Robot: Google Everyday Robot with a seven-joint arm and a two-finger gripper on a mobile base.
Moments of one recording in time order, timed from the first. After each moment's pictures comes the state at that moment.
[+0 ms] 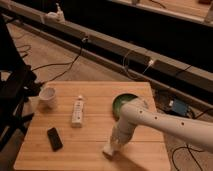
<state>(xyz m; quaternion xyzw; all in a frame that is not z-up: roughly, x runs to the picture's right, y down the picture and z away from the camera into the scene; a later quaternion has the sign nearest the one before) 0.057 0.268 0.736 -0.34 -0.30 -0.32 0.83</state>
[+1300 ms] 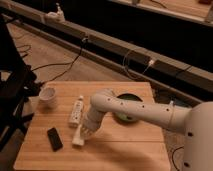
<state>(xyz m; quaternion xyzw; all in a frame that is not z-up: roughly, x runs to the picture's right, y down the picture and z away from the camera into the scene) -0.110 0.257 0.756 -0.26 -0.44 -0.43 0.74</state>
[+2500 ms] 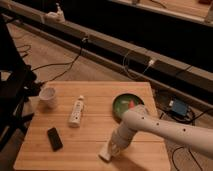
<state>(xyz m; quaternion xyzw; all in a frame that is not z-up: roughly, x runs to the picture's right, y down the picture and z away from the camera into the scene) 0.046 0.298 0.735 -0.33 -0.34 -0.30 0.83</state>
